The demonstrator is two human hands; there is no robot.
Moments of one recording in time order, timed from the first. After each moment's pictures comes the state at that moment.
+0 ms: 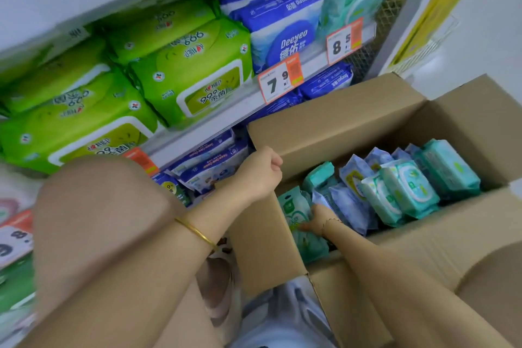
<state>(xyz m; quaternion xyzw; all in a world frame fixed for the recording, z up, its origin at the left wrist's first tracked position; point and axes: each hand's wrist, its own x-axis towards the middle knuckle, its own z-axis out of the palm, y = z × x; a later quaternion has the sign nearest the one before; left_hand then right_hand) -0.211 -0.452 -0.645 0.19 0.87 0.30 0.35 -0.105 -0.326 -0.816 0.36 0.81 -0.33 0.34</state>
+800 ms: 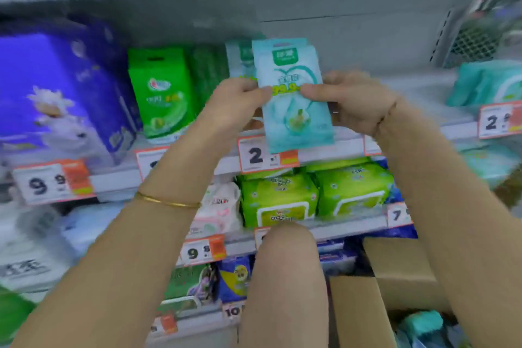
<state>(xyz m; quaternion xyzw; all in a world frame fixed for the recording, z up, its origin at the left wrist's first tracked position) -0.268 -0.672 -0.353 0.11 0.77 0.63 -0.02 -0.267 -0.494 -0.348 -0.09 0.74 -0.67 0.05</state>
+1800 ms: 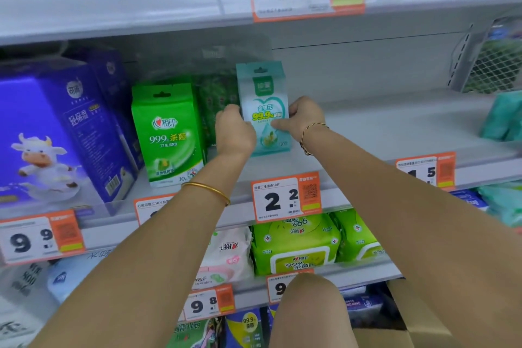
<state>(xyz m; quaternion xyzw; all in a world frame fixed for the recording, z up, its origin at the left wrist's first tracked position) -0.396 -0.687 -0.383 -0.04 0.88 0.43 -0.22 -0.408 -0.563 -0.374 0.03 0.89 -0.44 -0.14</state>
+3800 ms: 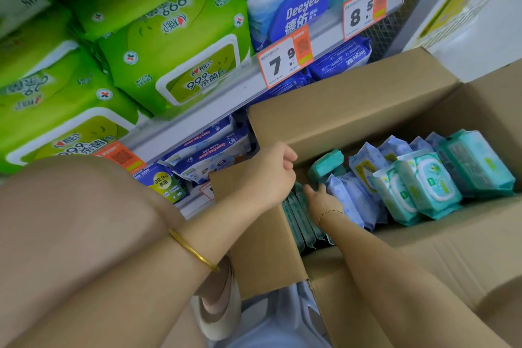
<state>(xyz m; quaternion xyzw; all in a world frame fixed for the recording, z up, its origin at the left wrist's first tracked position) -0.205 -0.435 -0.652 0.17 0.87 0.31 0.35 -0.126 -0.319 -0.857 0.24 0.88 -0.14 0.37</state>
